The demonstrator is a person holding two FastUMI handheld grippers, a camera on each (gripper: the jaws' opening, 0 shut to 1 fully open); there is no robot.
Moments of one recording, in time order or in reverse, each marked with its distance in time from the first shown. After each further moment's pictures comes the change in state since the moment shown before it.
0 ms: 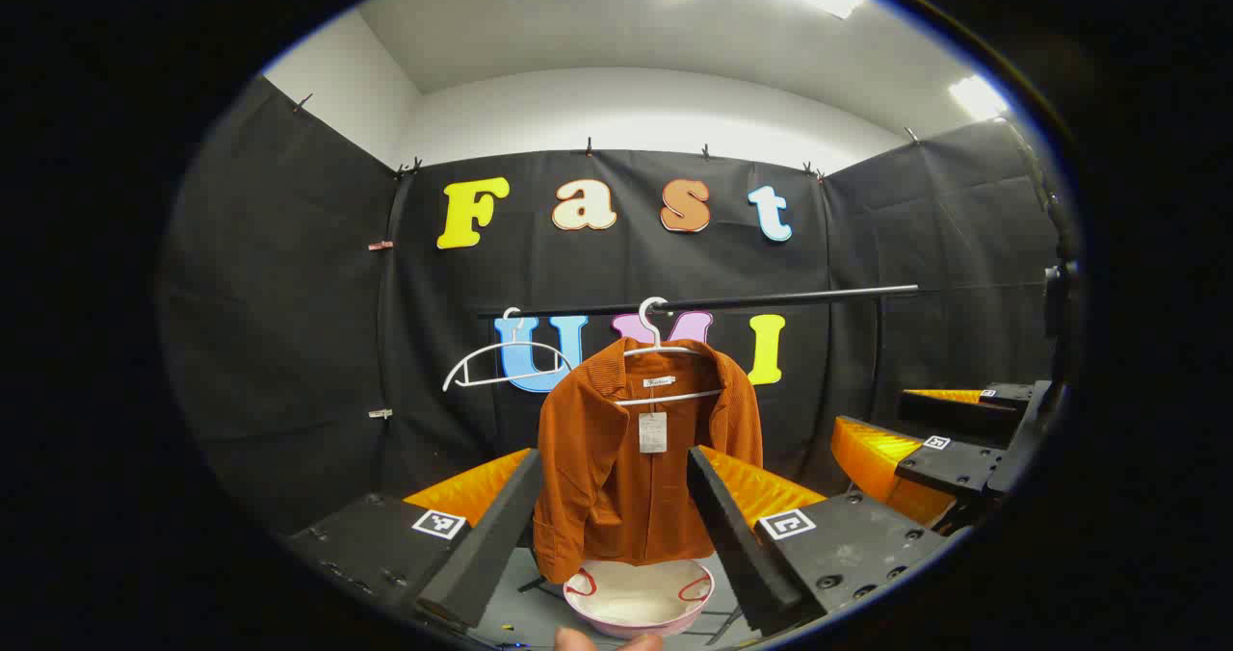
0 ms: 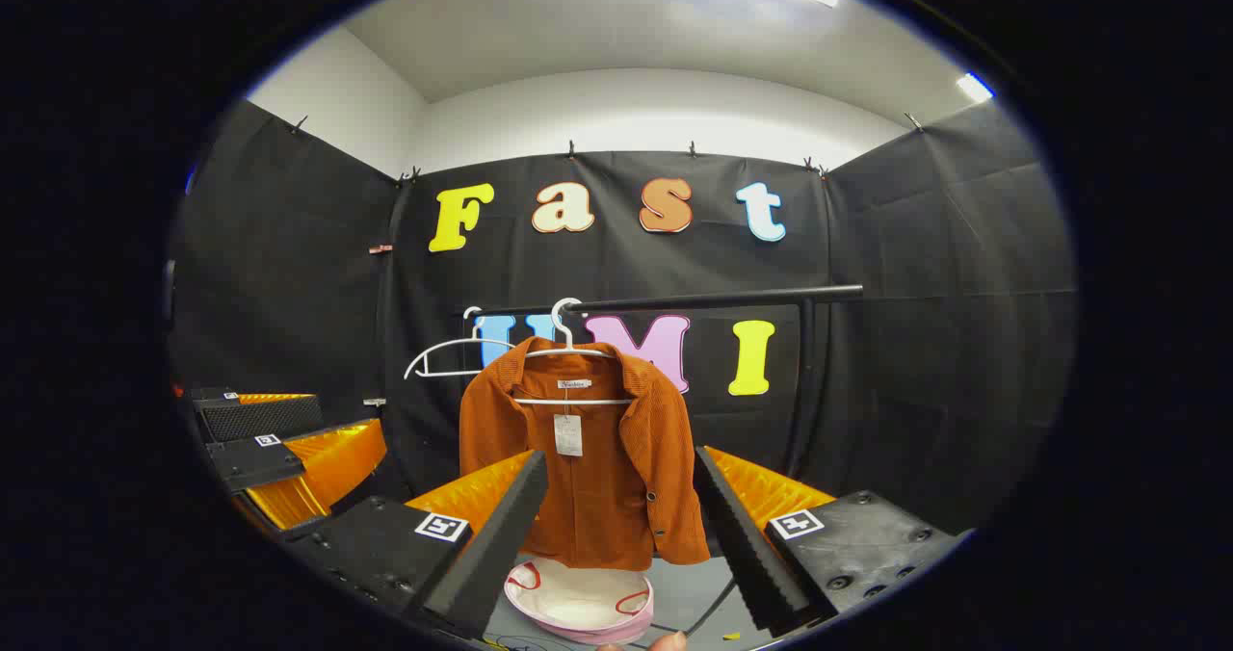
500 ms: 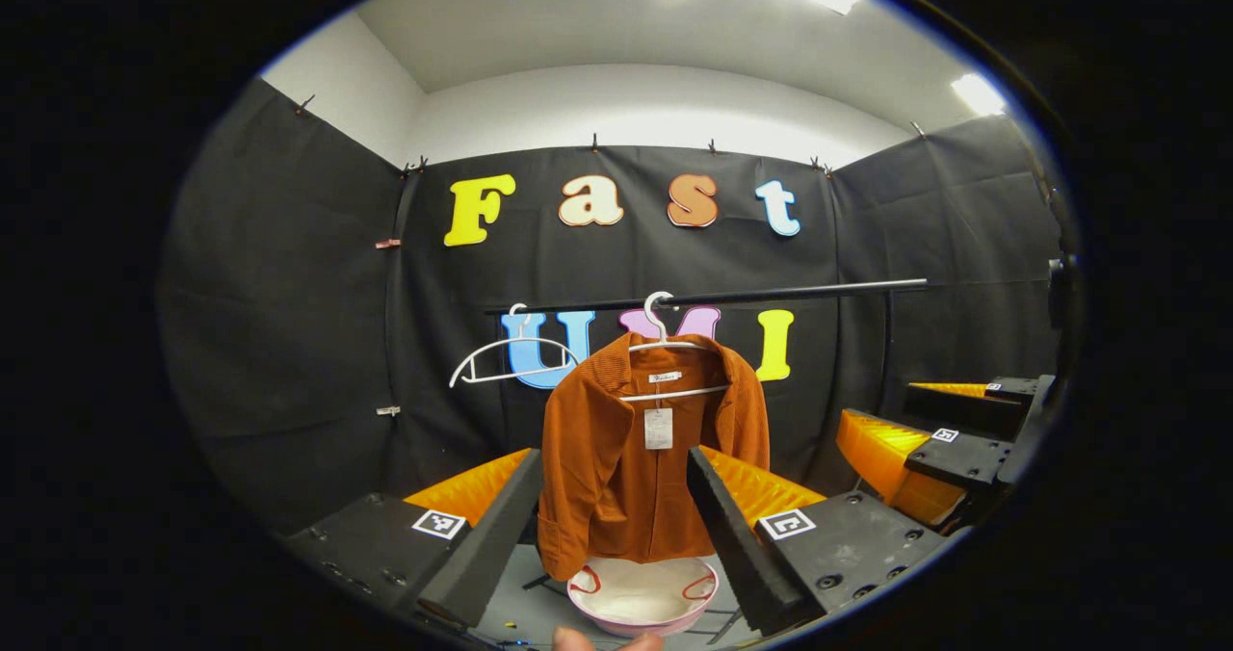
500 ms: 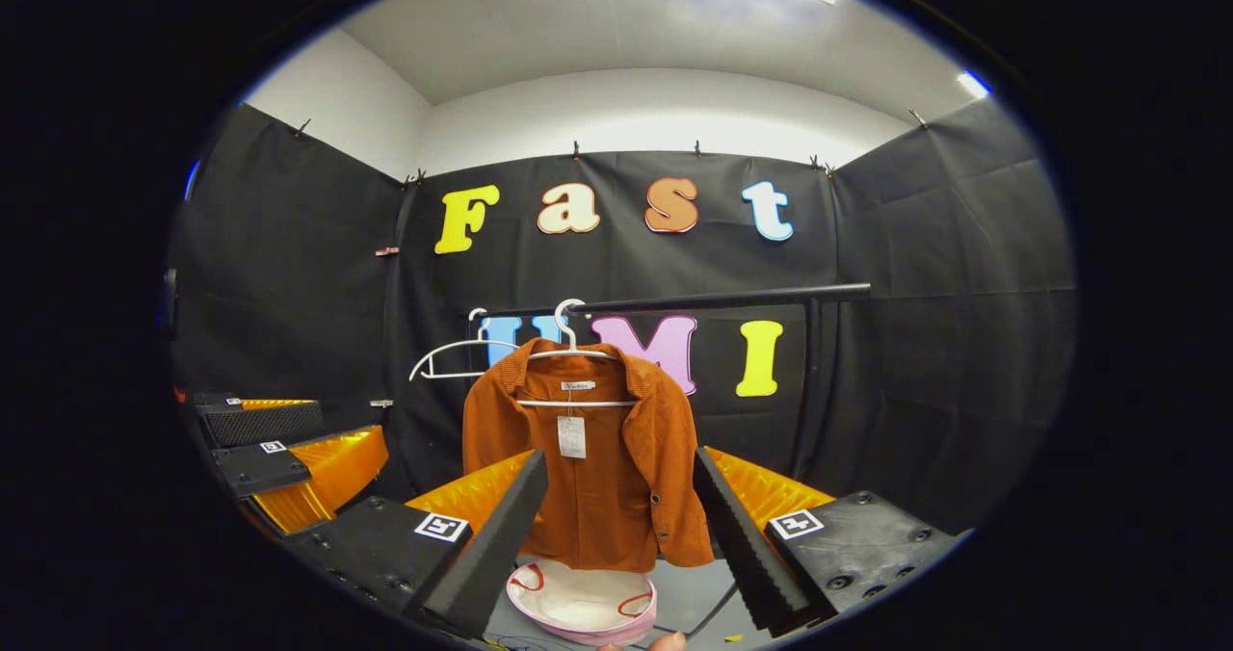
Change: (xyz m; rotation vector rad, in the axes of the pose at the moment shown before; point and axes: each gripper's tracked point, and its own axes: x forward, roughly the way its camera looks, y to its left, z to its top) left arm 0.002 -0.004 -0.006 0.003 0.017 0.048; right arm 0.002 0.003 0.001 0.008 0.009 0.038
